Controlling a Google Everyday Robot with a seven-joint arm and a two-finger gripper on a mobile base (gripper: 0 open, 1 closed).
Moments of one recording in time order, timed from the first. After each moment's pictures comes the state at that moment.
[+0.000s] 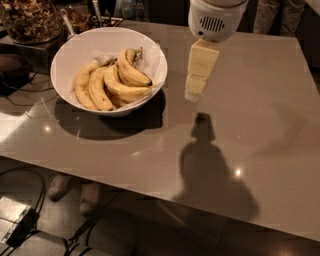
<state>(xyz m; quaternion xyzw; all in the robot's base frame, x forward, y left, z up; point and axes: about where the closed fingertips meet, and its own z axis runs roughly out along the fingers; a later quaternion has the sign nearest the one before) 0.543 -0.100 0.997 -0.58 0.80 -0.11 0.14</state>
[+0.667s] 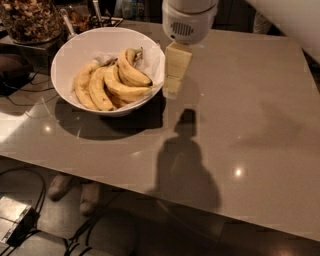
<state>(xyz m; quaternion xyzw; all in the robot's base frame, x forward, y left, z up) 0.562 -0.066 0.994 -0.56 0.80 -0.14 0.16</state>
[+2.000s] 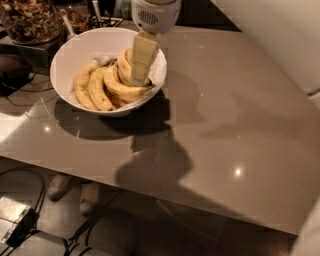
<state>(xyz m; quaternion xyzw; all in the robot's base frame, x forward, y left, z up) 0.604 -0.003 0.986 -0.56 0.81 -0.08 0.17</state>
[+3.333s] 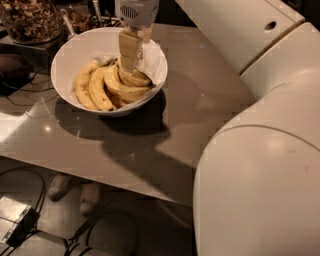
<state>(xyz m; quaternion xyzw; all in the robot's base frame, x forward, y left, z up) 0.648 0.044 0.972 -0.57 0.81 -0.03 0.15</state>
